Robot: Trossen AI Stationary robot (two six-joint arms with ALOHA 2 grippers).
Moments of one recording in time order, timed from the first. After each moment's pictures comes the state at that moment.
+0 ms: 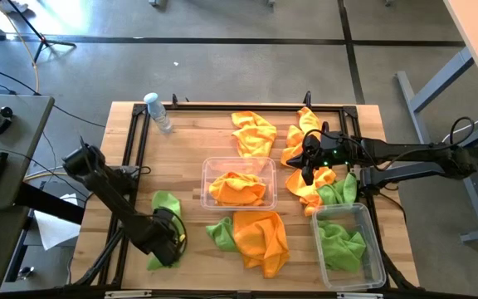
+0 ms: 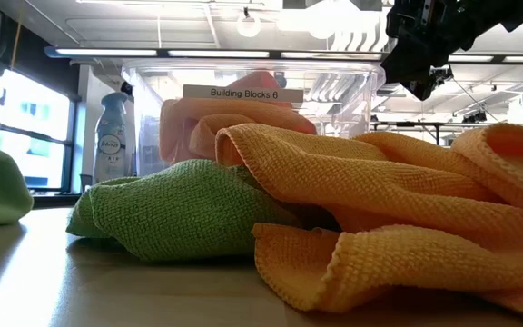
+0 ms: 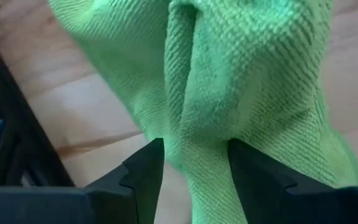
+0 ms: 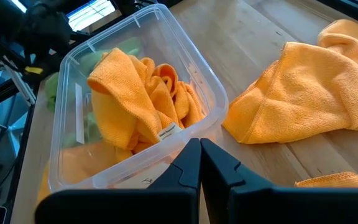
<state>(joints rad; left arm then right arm) -0.81 1.68 1.06 -1.09 0.00 -1.98 -0.12 0.91 0.67 -0.31 -0.04 0.39</state>
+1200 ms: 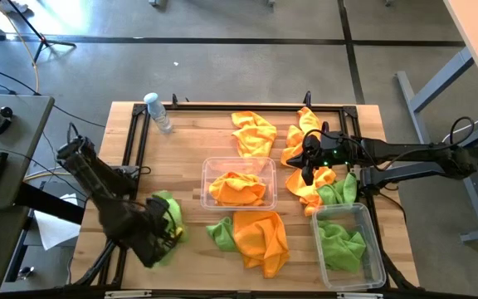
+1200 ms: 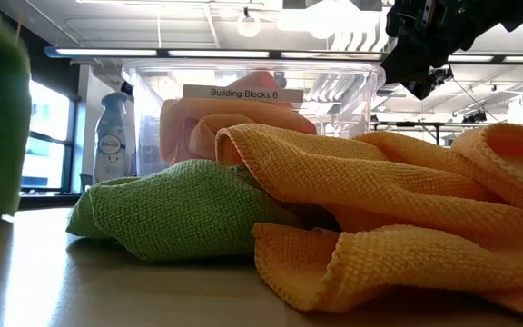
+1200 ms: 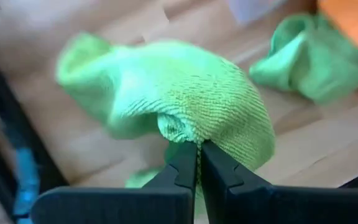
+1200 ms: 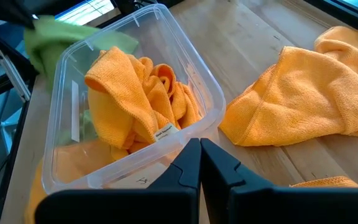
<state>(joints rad) -0.84 1.55 1.41 -1.47 -0.31 -1.93 -0.12 0.91 0.67 -0.31 -0.03 0.36</state>
